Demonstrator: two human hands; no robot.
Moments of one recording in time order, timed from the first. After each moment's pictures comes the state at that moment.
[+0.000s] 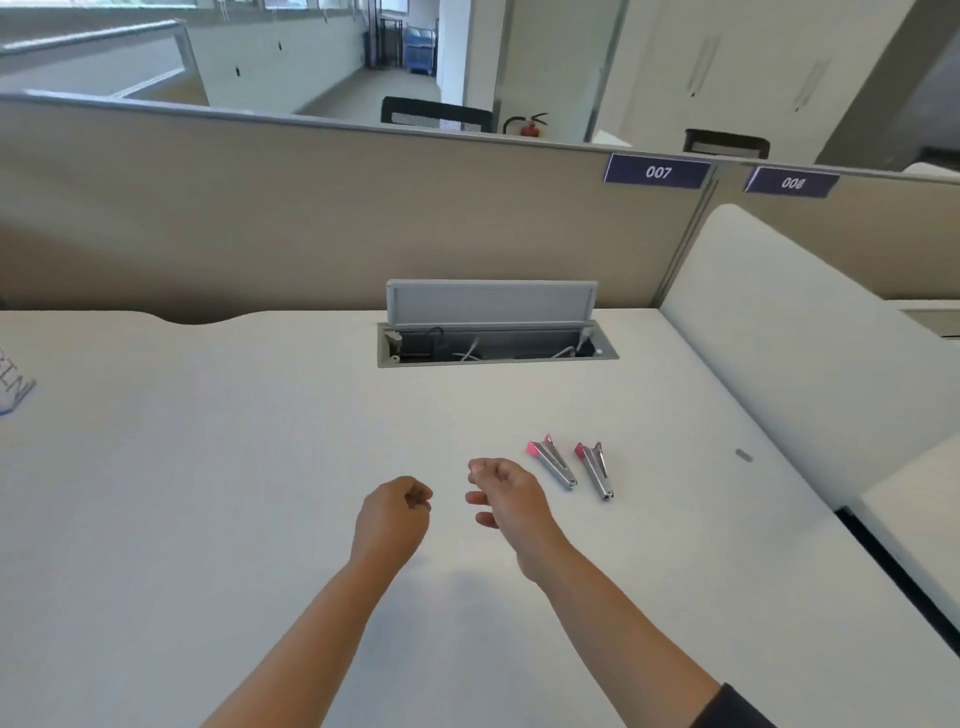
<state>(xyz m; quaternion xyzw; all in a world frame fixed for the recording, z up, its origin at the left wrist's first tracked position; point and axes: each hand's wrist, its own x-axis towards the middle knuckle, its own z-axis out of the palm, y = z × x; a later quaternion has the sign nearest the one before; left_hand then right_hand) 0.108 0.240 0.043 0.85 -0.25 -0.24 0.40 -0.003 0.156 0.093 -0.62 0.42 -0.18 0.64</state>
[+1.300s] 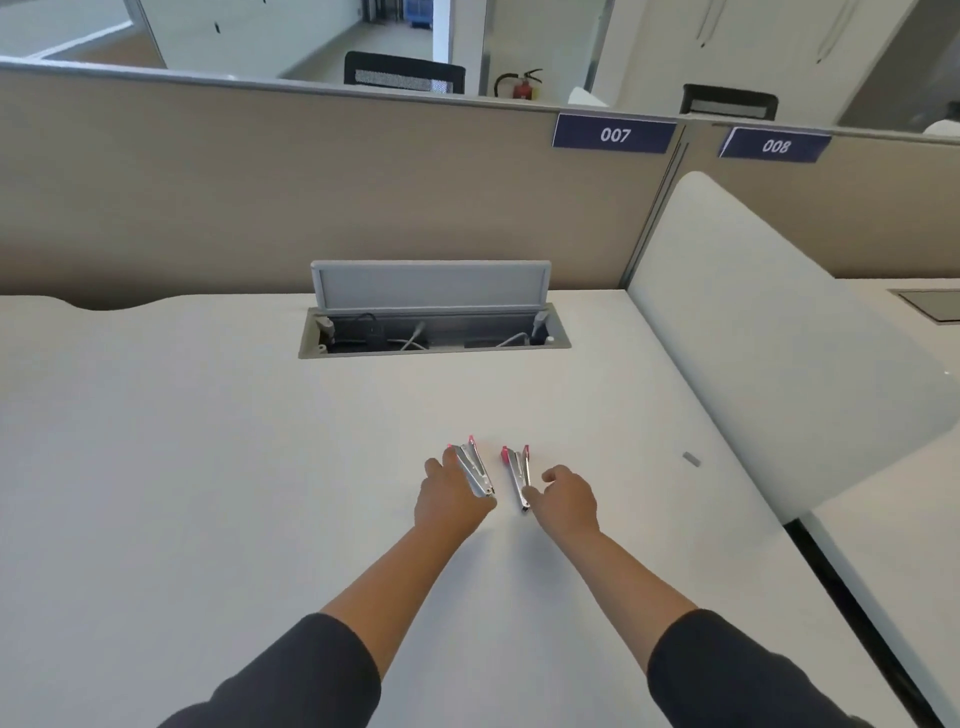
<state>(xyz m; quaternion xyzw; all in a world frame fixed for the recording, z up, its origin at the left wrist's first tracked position) 0.014 0.064 0.019 0.87 -0.30 -0.28 0.27 -0.095 -0.033 0.016 -0.75 0.56 -0.04 0.34</state>
